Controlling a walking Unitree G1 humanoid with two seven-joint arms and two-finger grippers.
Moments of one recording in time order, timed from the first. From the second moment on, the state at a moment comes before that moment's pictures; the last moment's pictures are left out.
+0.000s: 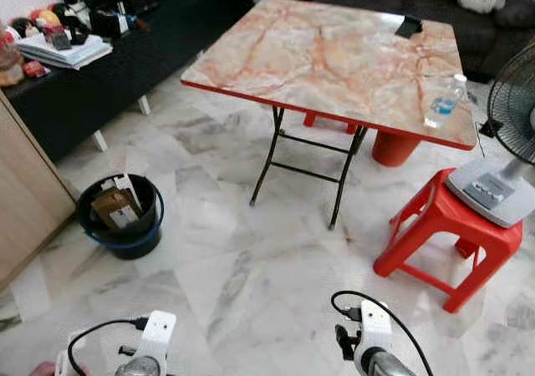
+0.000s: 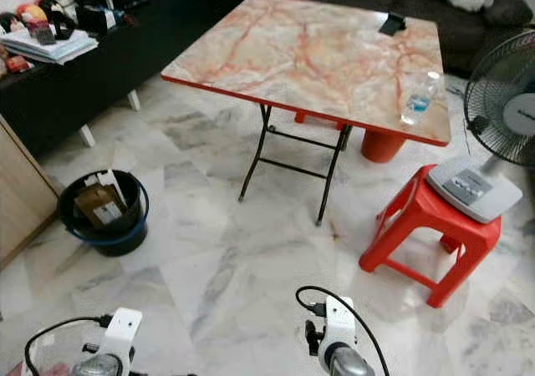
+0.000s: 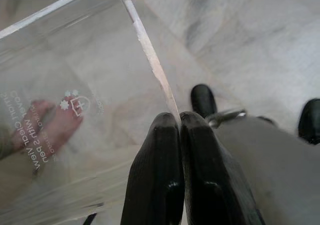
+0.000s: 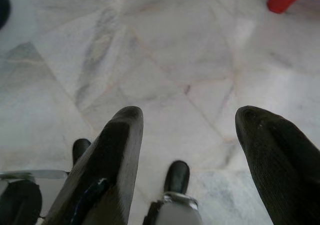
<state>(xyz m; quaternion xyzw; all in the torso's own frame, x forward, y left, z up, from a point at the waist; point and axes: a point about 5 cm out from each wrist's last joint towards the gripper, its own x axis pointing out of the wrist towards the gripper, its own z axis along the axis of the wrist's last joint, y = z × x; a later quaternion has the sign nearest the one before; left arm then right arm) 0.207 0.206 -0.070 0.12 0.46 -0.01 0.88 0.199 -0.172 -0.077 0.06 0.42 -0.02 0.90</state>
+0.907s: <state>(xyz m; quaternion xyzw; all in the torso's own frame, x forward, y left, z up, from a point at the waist) 0.215 0.193 -0.067 0.12 0.44 -0.03 0.89 0.190 -0.178 -0.081 0.04 0.43 -0.02 0.90</state>
